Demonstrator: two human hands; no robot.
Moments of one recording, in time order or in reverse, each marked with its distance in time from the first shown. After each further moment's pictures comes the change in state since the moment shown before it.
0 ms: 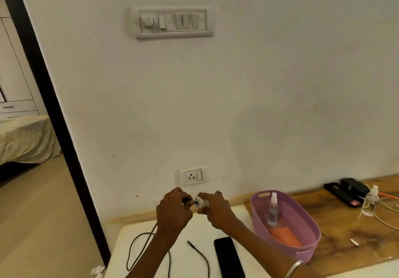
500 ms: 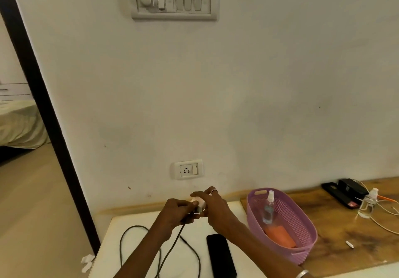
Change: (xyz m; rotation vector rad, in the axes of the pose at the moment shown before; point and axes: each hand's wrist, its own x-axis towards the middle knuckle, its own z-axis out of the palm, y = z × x) left_hand 0.005 -0.011 0.035 -0.900 -0.517 -0.507; right_hand 0.002 0.039 0.016 0.112 0.006 -0.109
